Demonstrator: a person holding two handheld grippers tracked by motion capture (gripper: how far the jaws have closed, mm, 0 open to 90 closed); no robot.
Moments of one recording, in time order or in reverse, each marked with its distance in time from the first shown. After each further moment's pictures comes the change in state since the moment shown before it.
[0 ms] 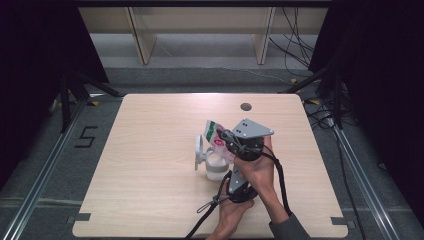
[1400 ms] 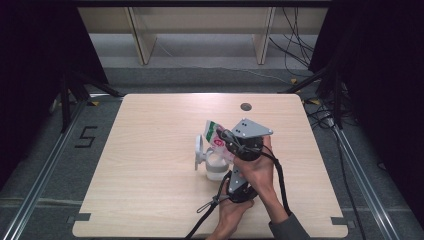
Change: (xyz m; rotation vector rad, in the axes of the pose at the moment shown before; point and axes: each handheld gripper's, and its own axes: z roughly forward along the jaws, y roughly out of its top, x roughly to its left) left arm 0.001 -0.001 0.000 0.010 -0.003 0.006; right arm 0.000 0.000 0.001 0.014 0.001 0.001
